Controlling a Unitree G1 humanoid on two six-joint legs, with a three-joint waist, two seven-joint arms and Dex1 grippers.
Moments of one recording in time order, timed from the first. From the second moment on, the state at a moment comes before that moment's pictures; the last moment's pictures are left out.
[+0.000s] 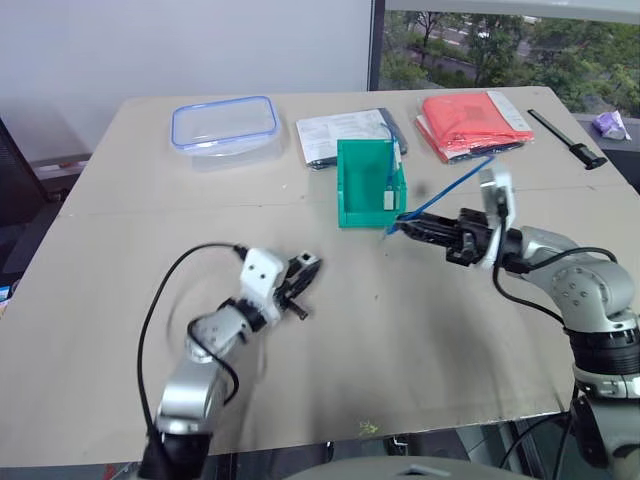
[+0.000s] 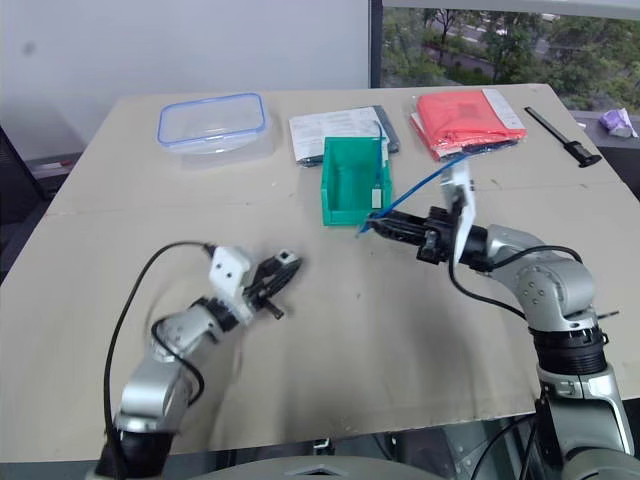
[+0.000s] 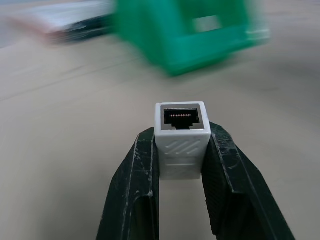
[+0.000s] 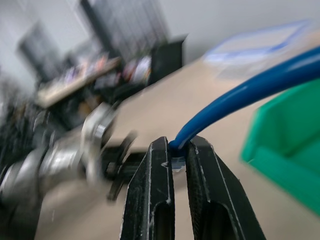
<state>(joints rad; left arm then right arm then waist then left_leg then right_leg) -0.11 0.44 -0.06 -0.18 -0.30 0.21 -0.76 -0.51 -0.52 0.07 -0.19 0.77 0.70 0.96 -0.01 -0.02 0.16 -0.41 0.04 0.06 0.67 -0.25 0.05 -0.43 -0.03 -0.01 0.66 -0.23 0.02</state>
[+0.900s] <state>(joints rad) -0.61 0.42 -0.30 0.49 -0.18 -0.08 -1.40 -0.57 -0.51 0.32 0.00 0.32 0.32 1.19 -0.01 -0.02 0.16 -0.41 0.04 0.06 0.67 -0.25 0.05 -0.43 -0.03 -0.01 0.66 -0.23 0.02</state>
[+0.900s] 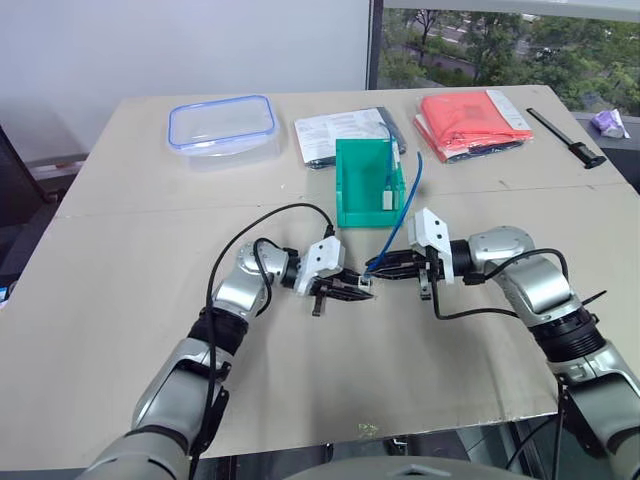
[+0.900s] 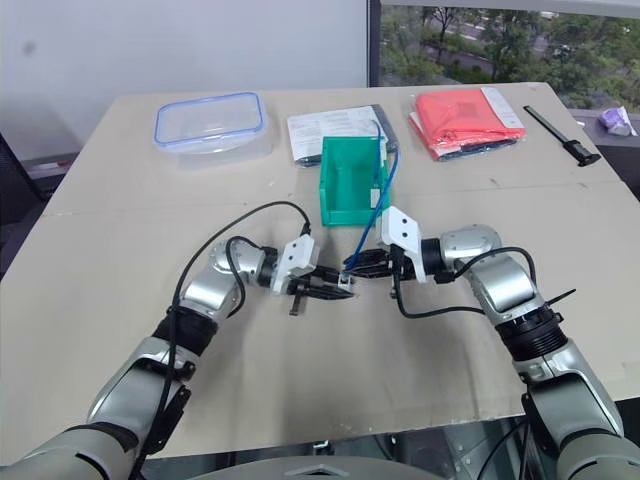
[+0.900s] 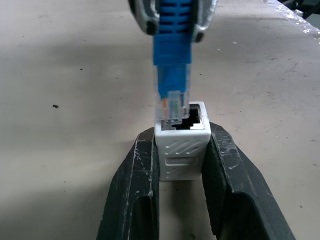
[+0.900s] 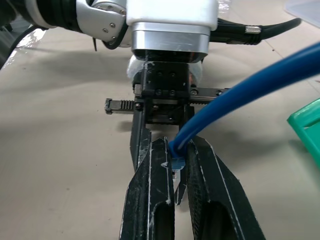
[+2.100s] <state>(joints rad) -0.47 0.42 -0.21 0.23 -0.21 0.15 -1.24 -0.69 -0.45 0.24 0.02 0.37 0.56 1.16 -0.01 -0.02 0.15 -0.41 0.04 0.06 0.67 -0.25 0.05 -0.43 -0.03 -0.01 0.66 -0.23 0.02</state>
